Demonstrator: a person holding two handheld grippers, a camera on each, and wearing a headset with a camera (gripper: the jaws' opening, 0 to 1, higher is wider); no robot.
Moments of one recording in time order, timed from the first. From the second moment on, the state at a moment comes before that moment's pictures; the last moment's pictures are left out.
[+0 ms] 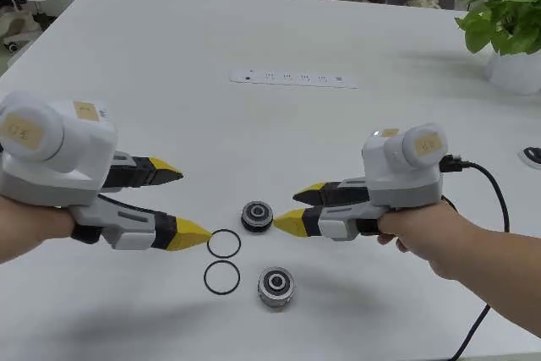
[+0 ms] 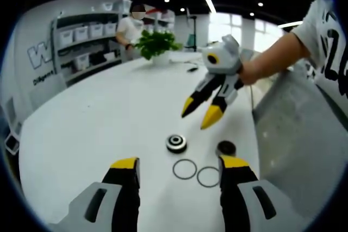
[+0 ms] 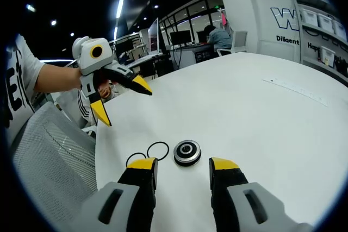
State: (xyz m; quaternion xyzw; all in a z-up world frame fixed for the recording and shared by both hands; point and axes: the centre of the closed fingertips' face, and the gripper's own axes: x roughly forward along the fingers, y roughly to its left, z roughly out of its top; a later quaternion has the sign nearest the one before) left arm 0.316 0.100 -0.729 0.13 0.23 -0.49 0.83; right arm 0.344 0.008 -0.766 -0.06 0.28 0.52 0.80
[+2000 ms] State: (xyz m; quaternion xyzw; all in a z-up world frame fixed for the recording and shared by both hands) left arm 0.339 0.073 -0.765 0.12 0.26 -0.50 0.81; right arm 0.351 0.015 -0.799 -0.09 0.28 0.54 0.79
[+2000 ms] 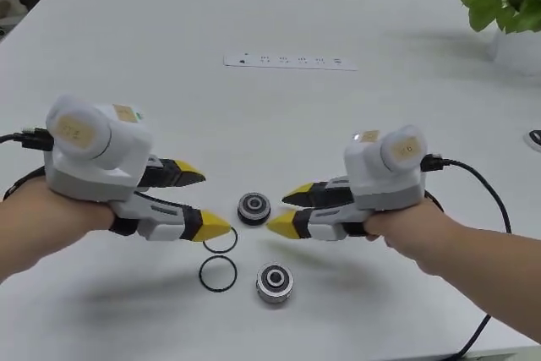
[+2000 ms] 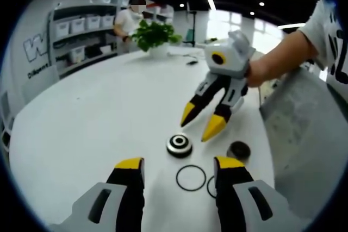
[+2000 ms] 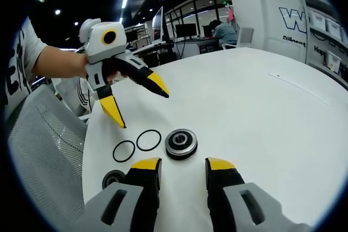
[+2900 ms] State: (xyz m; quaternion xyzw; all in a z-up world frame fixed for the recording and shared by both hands) left arm 0.348 0.054 -0.774 0.11 0.25 -0.52 0.81; right arm 0.352 0.022 -0.798 -0.09 0.27 0.55 0.79
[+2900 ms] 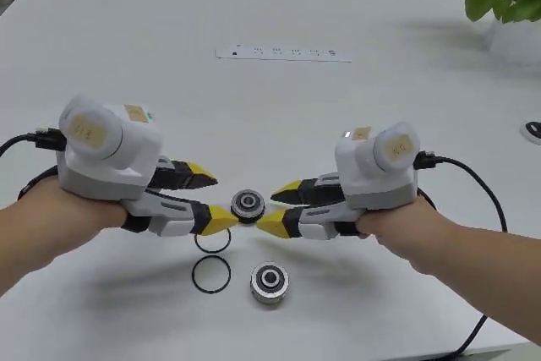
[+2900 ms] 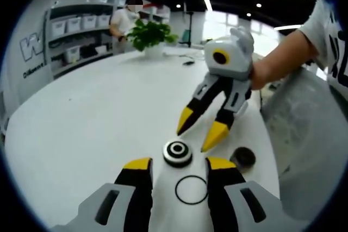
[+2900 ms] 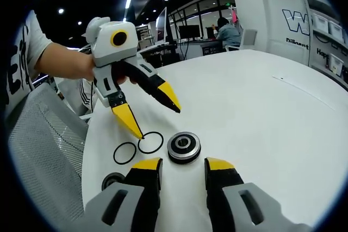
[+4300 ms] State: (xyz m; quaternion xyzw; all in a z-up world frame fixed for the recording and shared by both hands) left arm 0.356 0.027 -0.788 0.15 0.25 -0.54 0.79; right arm 0.354 0.018 -0.802 -0.09 0.27 0.54 0.79
